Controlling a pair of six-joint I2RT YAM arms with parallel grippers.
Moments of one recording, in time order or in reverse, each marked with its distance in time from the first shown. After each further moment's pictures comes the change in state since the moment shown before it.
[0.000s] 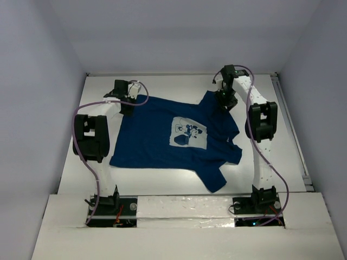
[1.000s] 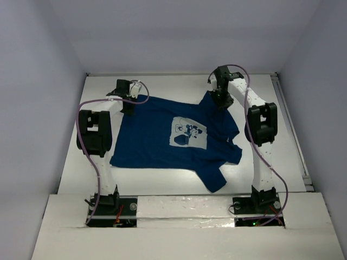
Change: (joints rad) left arm 0.000 0.098 0.061 0.027 -0.019 -0.013; right arm 0.077 -0.121 -0.156 0.140 0.121 0.033
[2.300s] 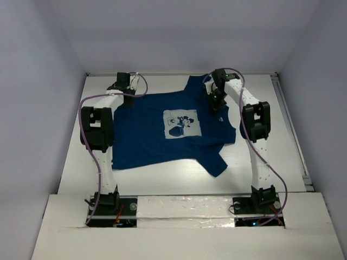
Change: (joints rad) left arm 0.003 0.095 0.179 -0.016 -0.089 -0.031; right arm -0.005 0.180 0.163 -0.082 -0.289 -0.061
